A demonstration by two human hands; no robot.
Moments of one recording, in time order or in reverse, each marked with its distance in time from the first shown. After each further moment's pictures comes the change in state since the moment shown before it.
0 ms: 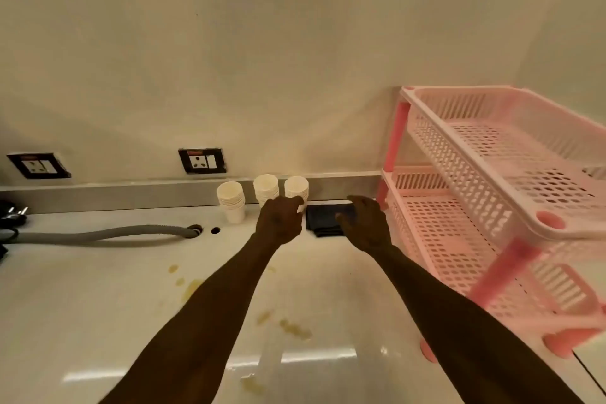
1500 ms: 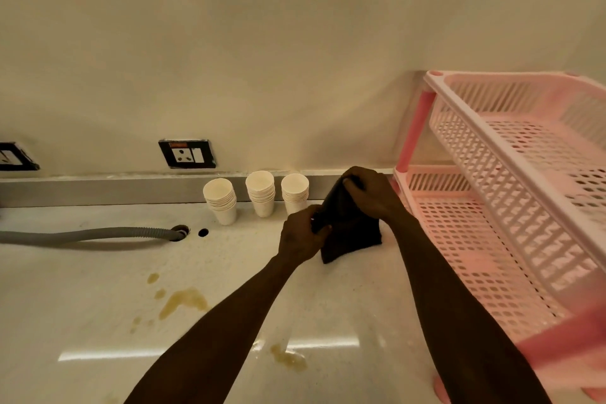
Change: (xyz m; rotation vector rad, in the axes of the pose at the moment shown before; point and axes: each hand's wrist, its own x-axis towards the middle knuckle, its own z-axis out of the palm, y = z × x) left_hand 0.042 0.013 0.088 -0.595 0.029 -0.123; right_hand 0.099 -0.003 -0.024 0.182 -0.148 -0.152
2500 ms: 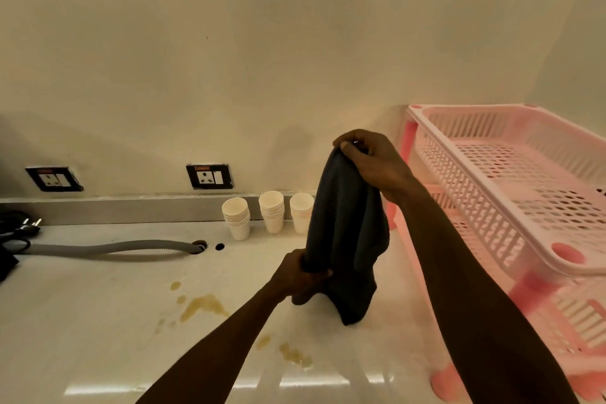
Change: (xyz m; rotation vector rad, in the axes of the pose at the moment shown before) left_hand -0.074 0.010 -0.039 -0.154 -0.313 -0.288; right_hand -0.026 -0.109 -0.085 0.406 0.135 -0.118
